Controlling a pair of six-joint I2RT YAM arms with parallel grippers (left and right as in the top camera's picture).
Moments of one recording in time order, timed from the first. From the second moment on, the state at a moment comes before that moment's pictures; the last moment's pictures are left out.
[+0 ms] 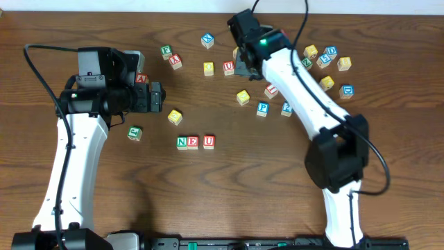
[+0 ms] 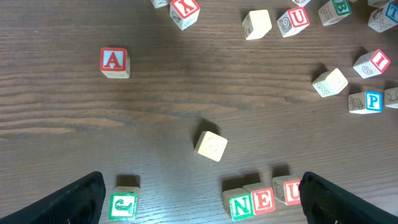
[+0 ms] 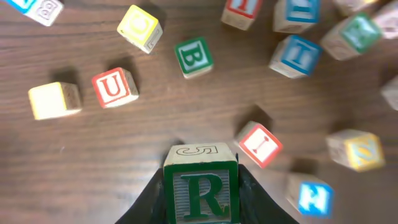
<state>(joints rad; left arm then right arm) 0.05 1.45 1.25 -0.81 0.29 0.07 0.49 2.19 2.07 -1.06 0.26 0.59</state>
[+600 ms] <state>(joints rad) 0.05 1.45 1.25 -0.81 0.29 0.07 0.57 1.96 2.06 -1.25 0.28 0.58</state>
